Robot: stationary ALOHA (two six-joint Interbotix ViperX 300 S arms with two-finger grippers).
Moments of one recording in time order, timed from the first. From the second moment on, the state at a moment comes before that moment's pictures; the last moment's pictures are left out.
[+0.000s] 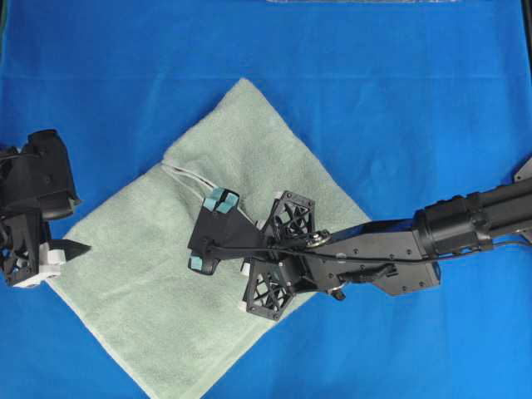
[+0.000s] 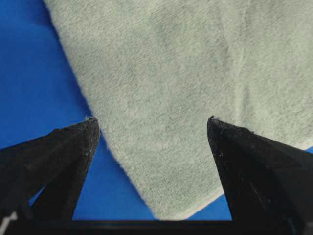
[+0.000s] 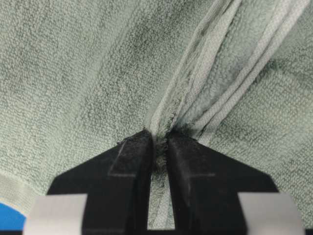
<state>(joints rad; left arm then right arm) -0.39 -0.63 0.94 0.28 0.82 -0.86 0.24 0.34 0.11 -0.34 0.75 0.77</state>
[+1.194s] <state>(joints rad) -0.66 -0.28 0.80 0.25 0.46 -0.12 0.16 0.05 0.35 -0.40 0.68 0.80</state>
